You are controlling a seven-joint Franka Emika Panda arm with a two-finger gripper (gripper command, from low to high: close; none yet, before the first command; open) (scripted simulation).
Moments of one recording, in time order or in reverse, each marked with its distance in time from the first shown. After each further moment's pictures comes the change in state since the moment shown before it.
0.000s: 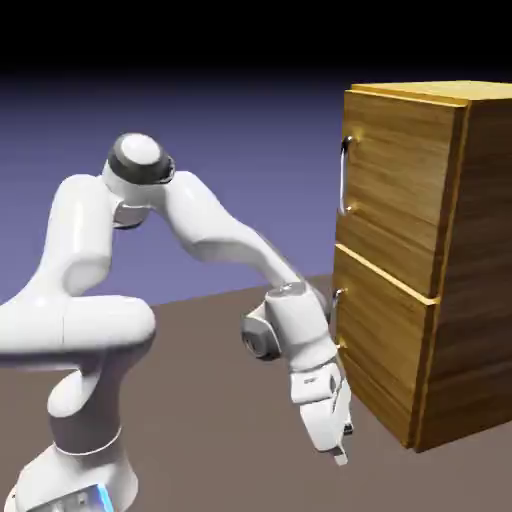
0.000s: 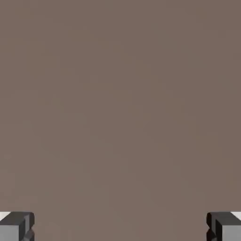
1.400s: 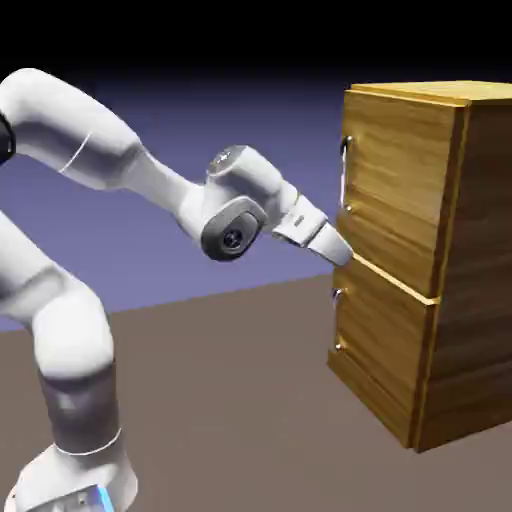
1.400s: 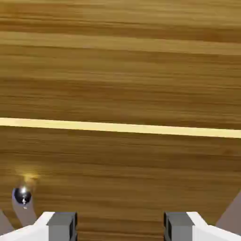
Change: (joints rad) arm -1.303 -1.522 1.276 -0.191 -1.596 0.317 0.602
